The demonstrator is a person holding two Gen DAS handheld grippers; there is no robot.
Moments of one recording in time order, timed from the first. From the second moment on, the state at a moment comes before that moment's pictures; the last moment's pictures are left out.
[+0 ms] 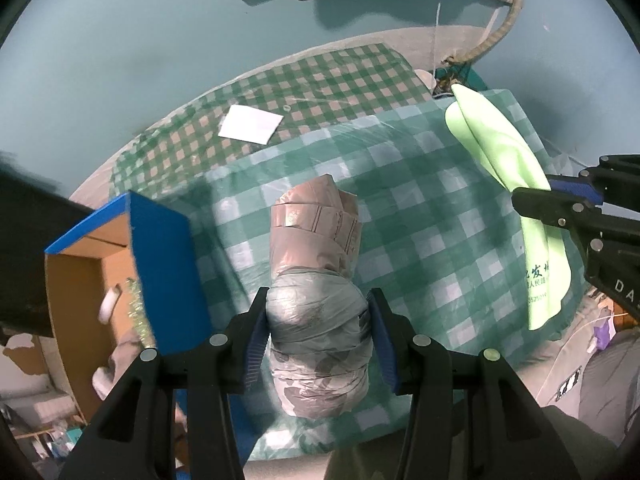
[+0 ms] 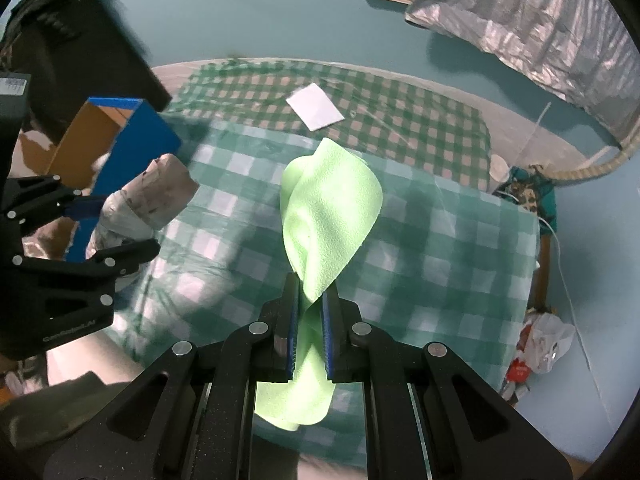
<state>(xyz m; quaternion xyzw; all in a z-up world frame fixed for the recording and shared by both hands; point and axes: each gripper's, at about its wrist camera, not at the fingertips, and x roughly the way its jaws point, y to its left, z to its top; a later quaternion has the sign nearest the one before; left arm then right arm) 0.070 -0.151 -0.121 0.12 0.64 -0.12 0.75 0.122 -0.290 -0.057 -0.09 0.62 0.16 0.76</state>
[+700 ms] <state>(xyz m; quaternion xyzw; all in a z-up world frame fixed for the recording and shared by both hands) 0.049 -0.061 -0.088 0.10 0.63 -0.07 0.77 0.121 -0.194 -0.023 -0.14 0.60 0.24 0.75</state>
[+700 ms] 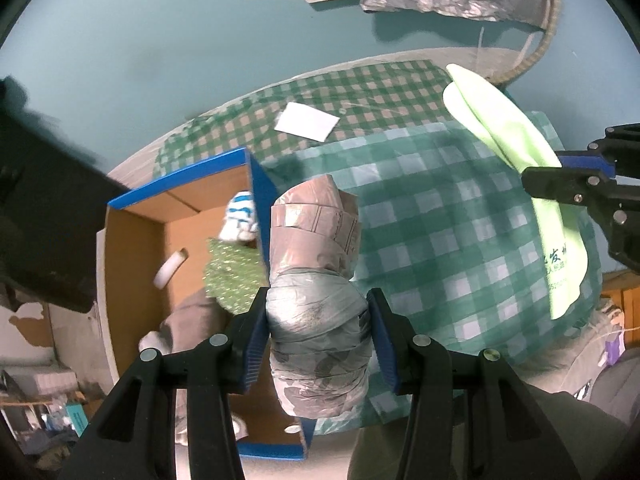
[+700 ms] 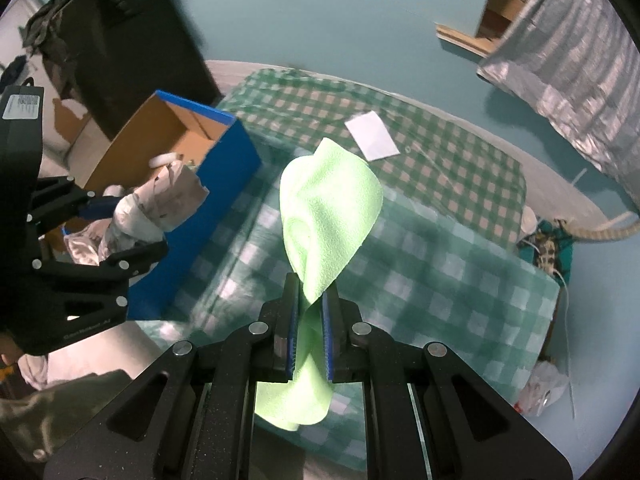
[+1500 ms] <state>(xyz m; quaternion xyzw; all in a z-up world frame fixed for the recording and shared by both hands) 0.035 0.043 -0.073 0.05 0.62 0.02 0.78 0.127 -0.070 -0.023 -0.19 0.58 0.33 0.72</state>
